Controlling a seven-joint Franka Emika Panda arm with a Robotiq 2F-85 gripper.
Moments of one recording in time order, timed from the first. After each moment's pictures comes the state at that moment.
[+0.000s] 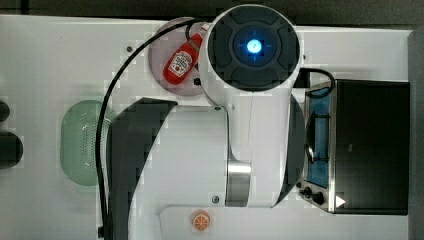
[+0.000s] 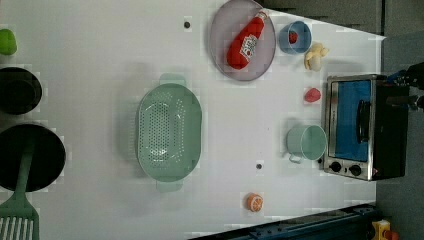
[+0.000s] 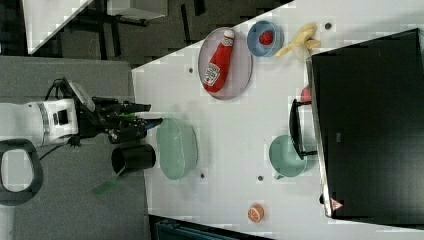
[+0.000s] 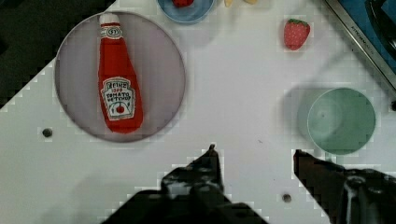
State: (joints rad) arm -0.01 -0.01 -0.01 -1.77 -0.01 0.17 -0.04
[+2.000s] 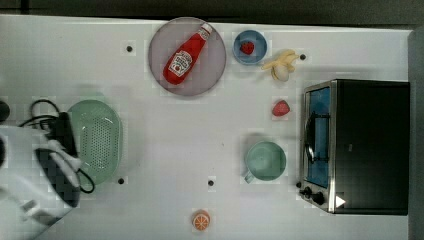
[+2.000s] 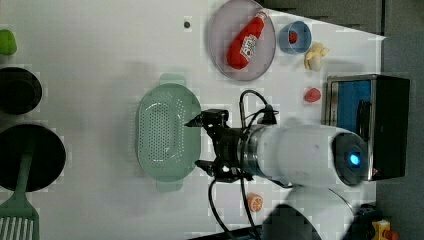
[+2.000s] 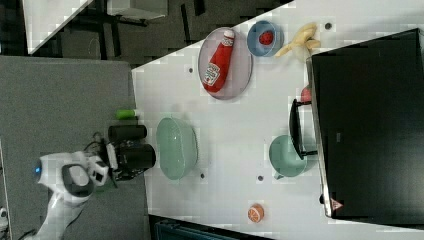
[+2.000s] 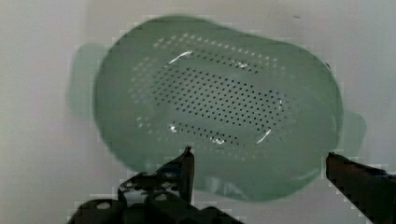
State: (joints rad) arm 0.08 0.22 0.59 -2.10 -0.01 0.75 1.23
